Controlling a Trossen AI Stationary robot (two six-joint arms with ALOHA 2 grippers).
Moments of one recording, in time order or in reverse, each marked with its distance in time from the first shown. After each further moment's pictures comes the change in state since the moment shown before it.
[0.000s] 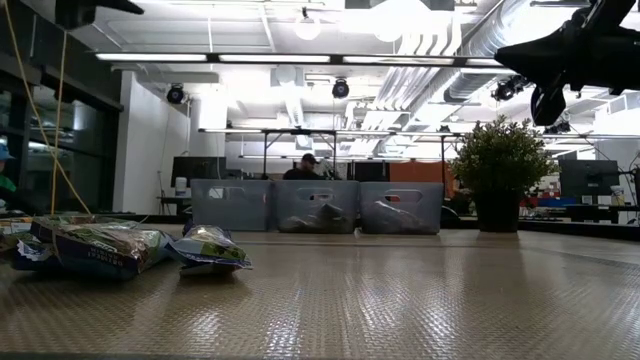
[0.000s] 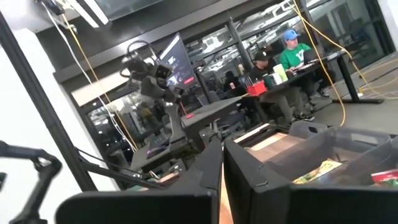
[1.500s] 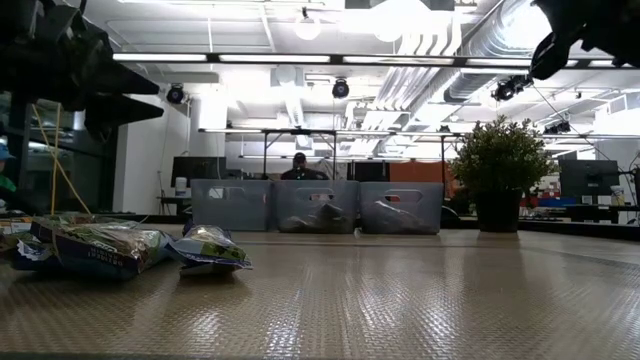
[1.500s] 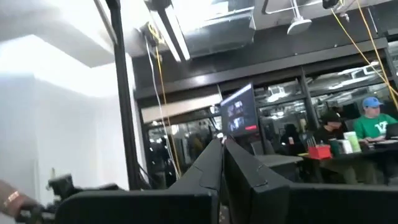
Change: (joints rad) left arm 0.000 -0.520 -0.909 0.752 -0.015 0.508; right arm 0.000 -0.003 0.000 0.279 -0.256 -0.186
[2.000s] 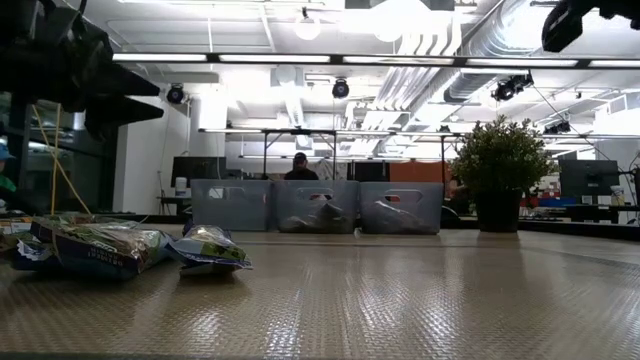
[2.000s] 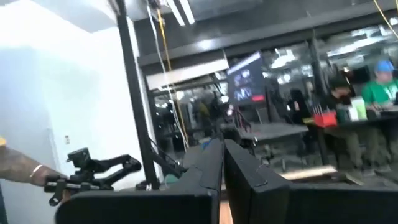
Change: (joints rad) left arm 0.000 0.000 0.000 -0.002 -0.007 0.018; right arm 0.000 0.003 0.269 -0.439 -0.055 0.015
